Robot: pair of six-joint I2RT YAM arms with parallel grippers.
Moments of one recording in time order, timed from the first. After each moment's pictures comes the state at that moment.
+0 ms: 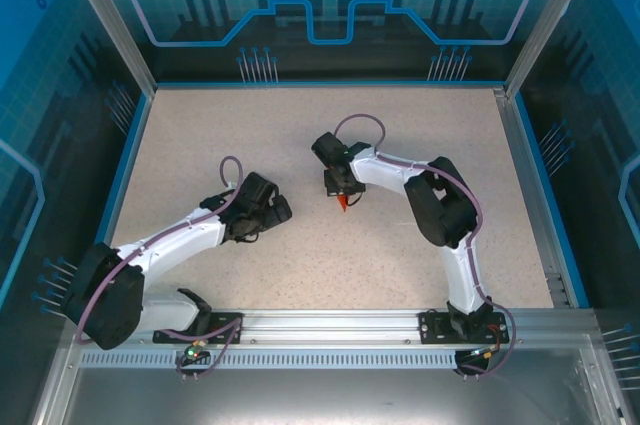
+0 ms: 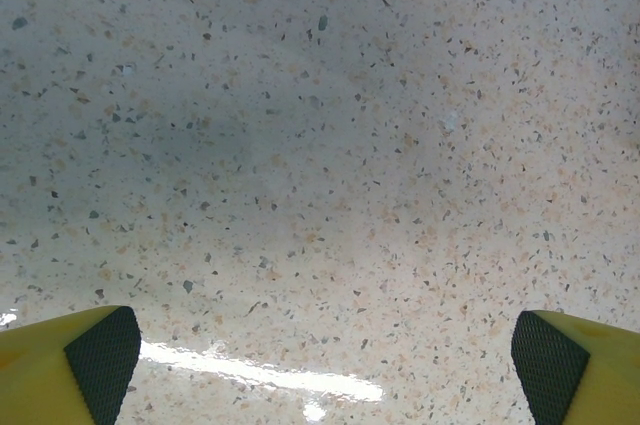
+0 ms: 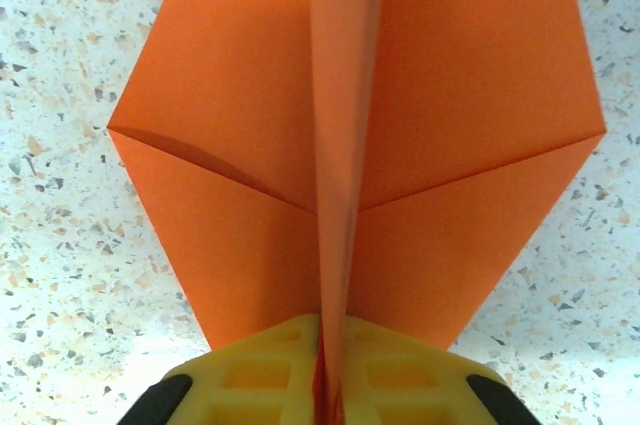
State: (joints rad) left arm -0.53 1.28 0.71 -0.53 -0.14 -0.98; right arm 0.67 2.12 1.52 -0.70 0.21 0.60
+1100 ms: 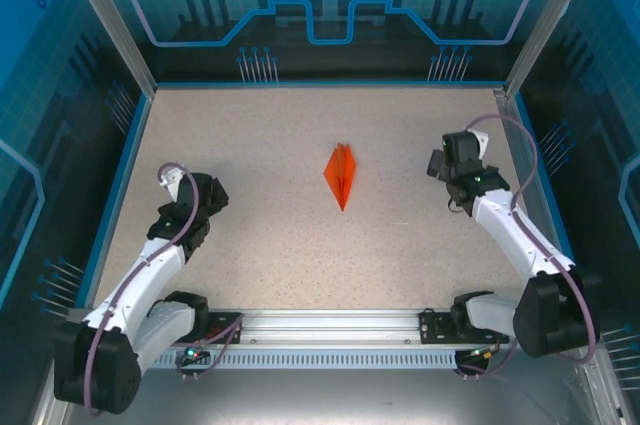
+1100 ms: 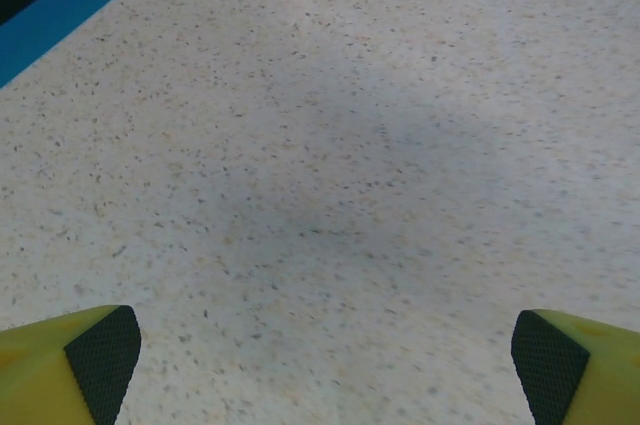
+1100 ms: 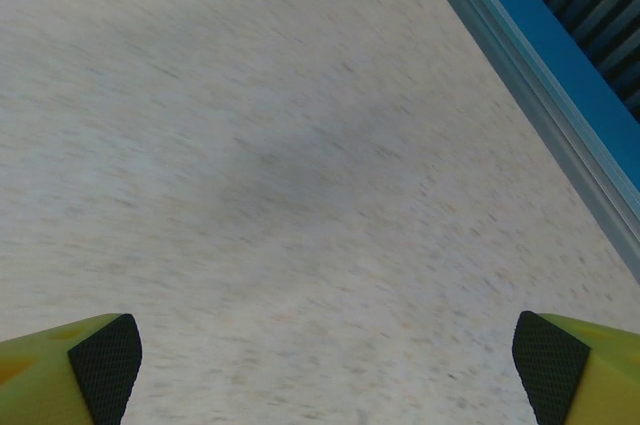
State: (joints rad) left arm -0.12 0.93 0.49 -0.33 -0.49 -0.55; right arm 0.13 1.22 0.81 -0.44 0.47 0.38
